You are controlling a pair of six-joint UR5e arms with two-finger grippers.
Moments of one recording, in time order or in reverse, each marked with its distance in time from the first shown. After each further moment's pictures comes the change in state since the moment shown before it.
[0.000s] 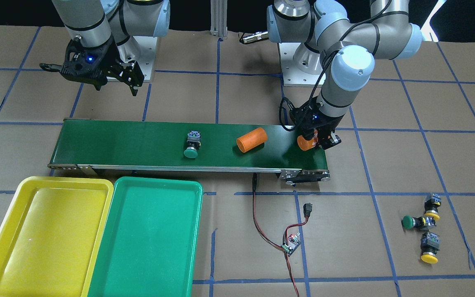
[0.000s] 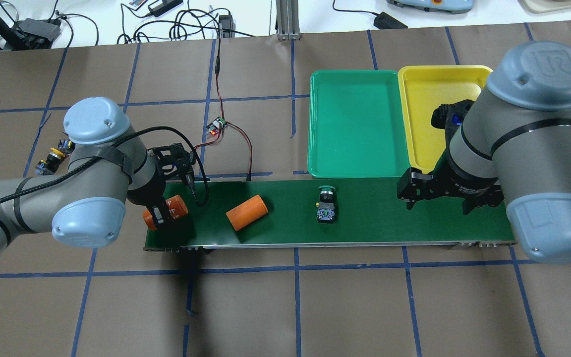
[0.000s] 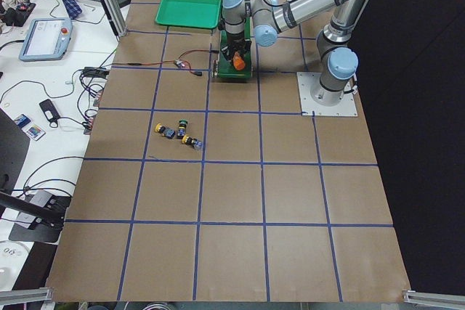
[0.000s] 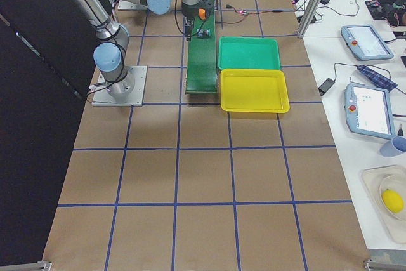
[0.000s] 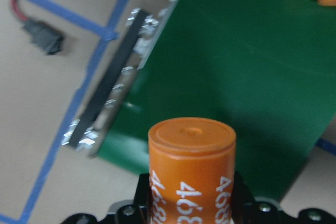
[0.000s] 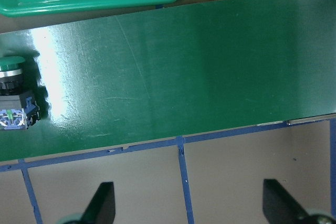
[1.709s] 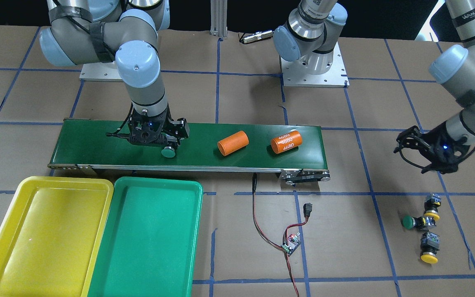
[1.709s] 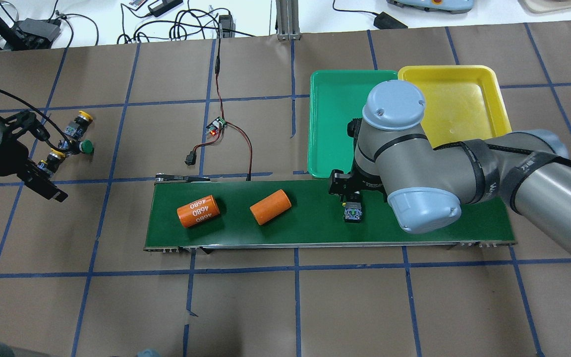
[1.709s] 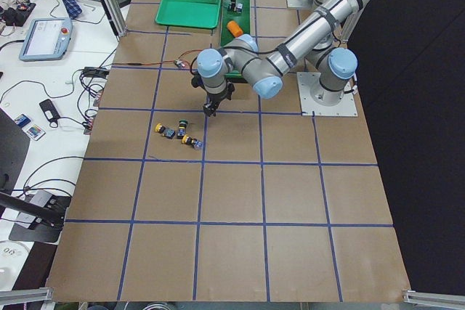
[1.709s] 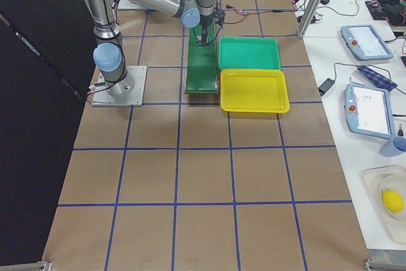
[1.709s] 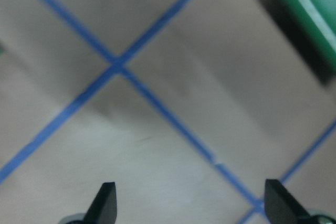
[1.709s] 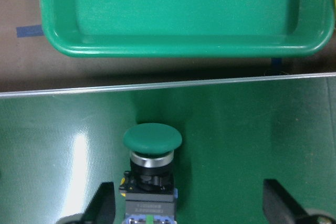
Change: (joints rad) left arm 0.609 -0.254 0.296 -0.034 -0.093 0.177; right arm 0.208 0.373 -0.009 -0.372 0.009 0.124
